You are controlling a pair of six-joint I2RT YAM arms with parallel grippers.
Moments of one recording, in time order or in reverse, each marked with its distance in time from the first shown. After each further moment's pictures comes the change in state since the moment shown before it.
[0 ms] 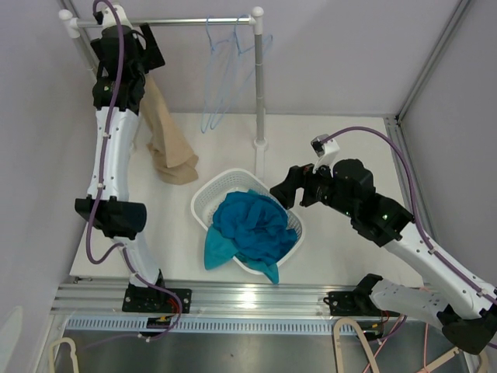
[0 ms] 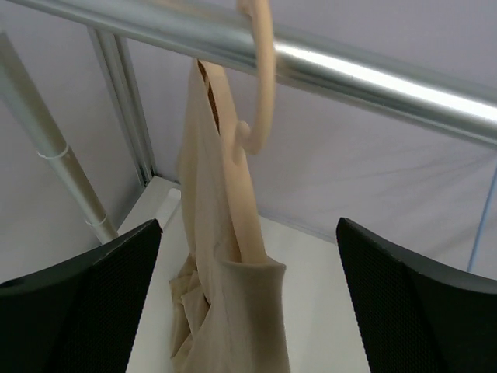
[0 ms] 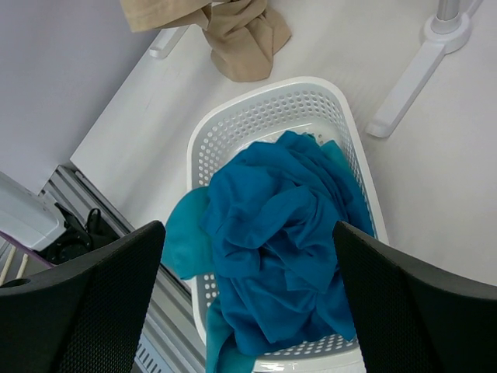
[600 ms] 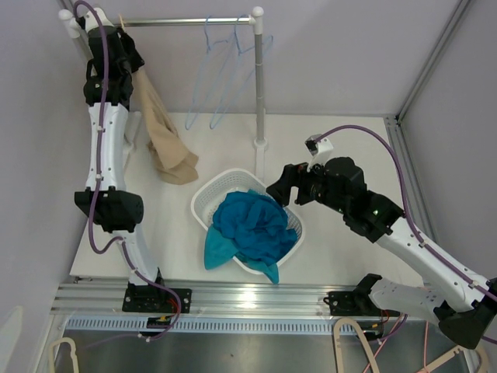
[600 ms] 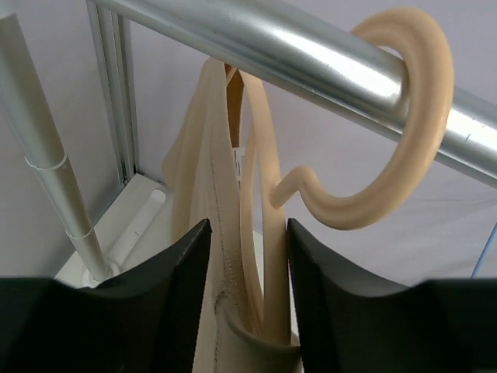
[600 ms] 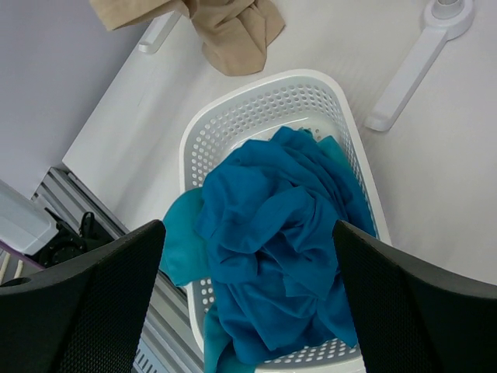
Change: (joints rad) left arm 0.116 0.072 0.027 0.046 0.093 -0.135; right arm 0.000 0.050 -0.012 0.030 0.012 0.019
